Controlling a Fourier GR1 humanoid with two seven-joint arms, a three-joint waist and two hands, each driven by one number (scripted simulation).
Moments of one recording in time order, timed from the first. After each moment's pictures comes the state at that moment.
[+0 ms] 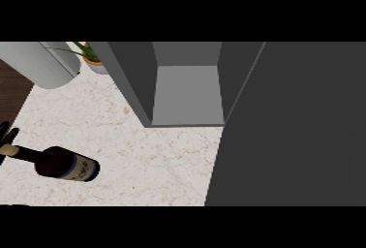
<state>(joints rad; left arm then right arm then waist) 0.16 0.20 0.44 -1.82 0.41 -0.39 0.10 -0.08 -0.20 0.56 -2.51 0.08 -0.39 0.65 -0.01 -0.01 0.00</state>
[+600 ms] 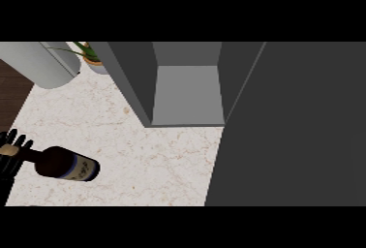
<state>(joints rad) 0.16 0.20 0.45 -1.54 0.29 -0.48 -0.12 -0.11 -0.24 0.59 -2.51 0.09 -0.45 0.65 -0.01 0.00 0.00</state>
